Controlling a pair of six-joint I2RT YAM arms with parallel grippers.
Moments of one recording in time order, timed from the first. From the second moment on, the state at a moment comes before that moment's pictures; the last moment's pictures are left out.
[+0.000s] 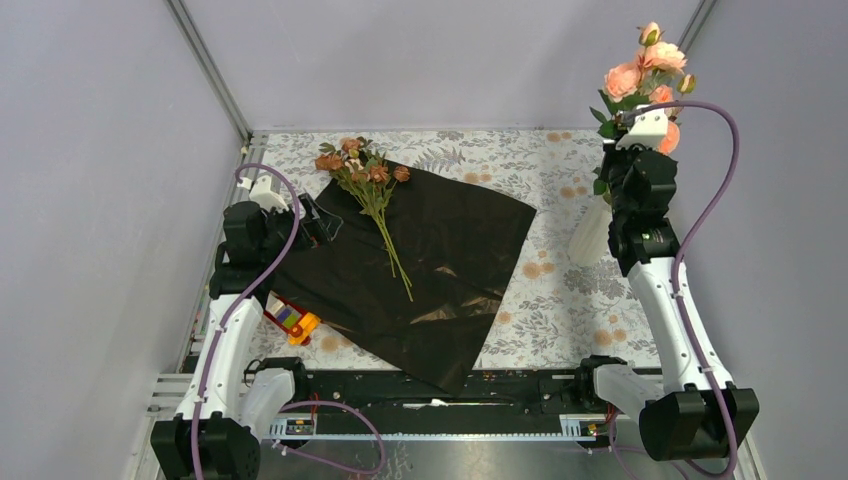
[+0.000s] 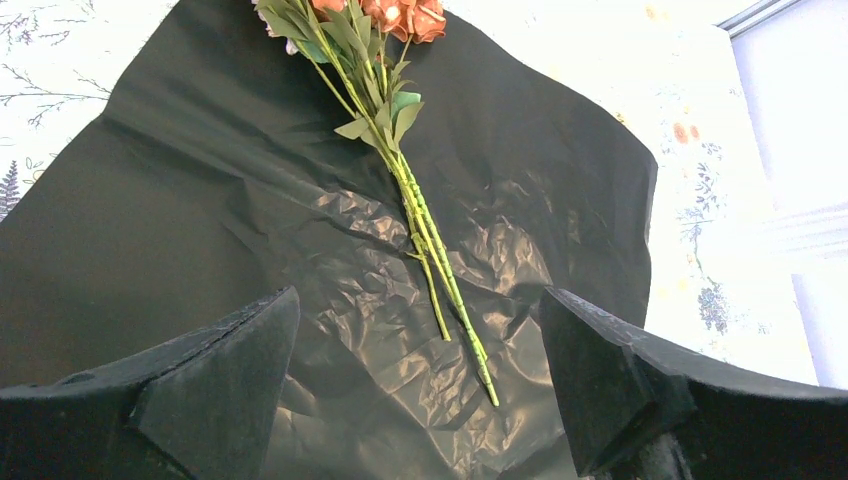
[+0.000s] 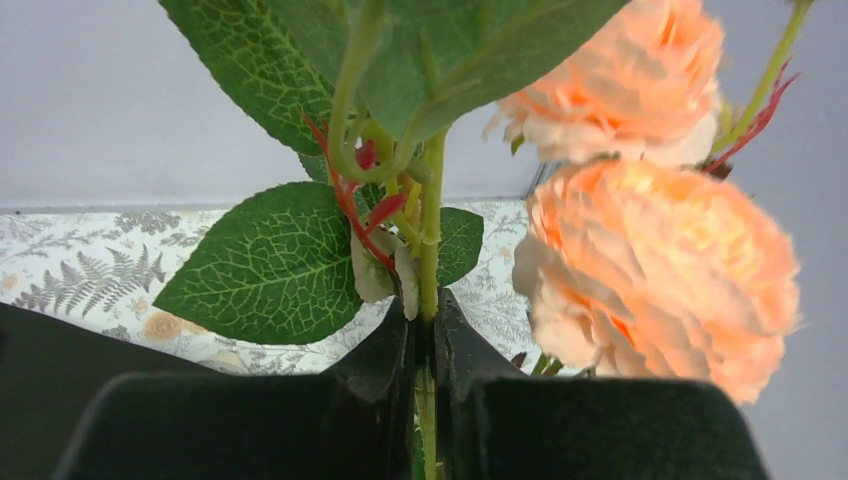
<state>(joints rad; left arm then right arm) 0.05 0.88 0.74 -0.29 0.38 -0.39 0.04 1.07 1.05 0.03 0.19 -0.13</state>
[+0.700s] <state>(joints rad) 0.05 0.88 0.74 -0.28 0.39 -0.39 0.03 1.04 0.86 0.07 0.24 -0.10</state>
